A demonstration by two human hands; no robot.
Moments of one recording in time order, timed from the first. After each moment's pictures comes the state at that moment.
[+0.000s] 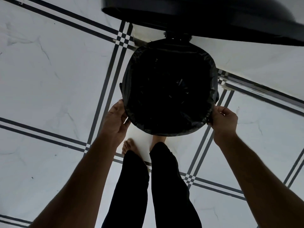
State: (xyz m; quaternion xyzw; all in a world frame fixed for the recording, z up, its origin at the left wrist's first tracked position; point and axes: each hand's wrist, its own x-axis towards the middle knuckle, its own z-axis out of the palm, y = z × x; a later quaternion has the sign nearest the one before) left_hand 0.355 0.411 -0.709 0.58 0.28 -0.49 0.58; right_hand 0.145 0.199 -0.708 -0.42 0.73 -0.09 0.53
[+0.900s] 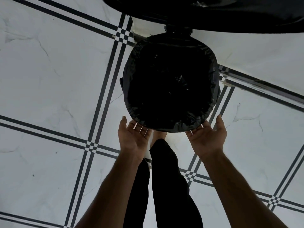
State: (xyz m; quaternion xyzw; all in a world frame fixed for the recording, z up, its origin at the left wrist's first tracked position) left_hand 0.286 0.411 -0.687 0.40 0.50 -0.43 0.64; right_hand 0.141 0.263 -0.688 0.01 0.63 -0.20 0.75
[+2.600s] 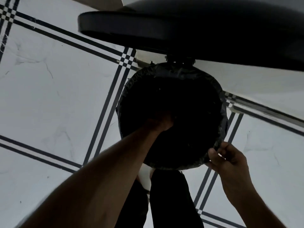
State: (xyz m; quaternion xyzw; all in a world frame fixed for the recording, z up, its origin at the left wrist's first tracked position) left_hand 0.344 0.257 -0.803 0.74 -0.36 -0.56 -0.05; right_hand 0.130 0.221 -0.684 -0.45 0.61 -0.05 0.65
